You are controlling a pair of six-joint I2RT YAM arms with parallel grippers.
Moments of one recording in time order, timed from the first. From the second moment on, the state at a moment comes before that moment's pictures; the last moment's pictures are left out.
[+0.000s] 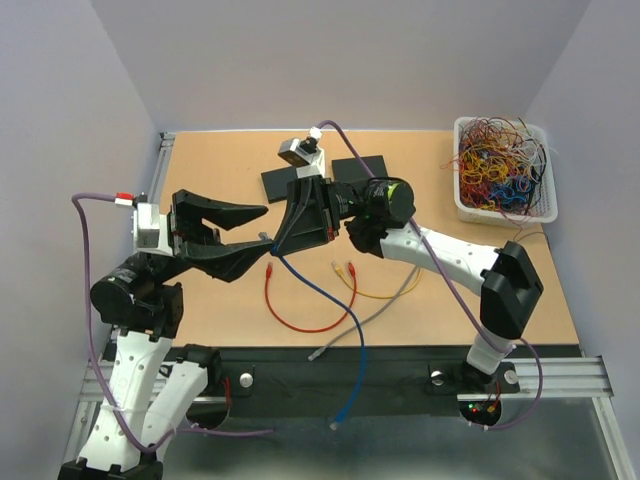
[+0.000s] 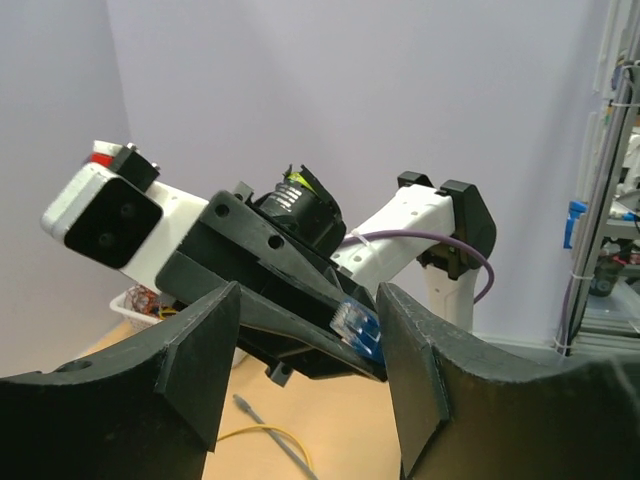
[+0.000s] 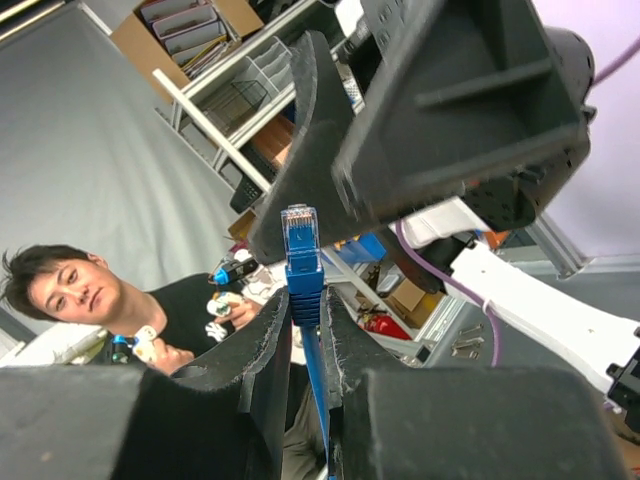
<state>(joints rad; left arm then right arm) -0.19 0.65 0.83 0.73 0.93 -0.82 0.92 1.73 1.43 1.30 -1.03 1.72</state>
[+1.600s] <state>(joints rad) -0.20 0.61 0.88 0.22 0.73 -0.65 0.78 1.70 1.39 1.27 -1.04 1.43</state>
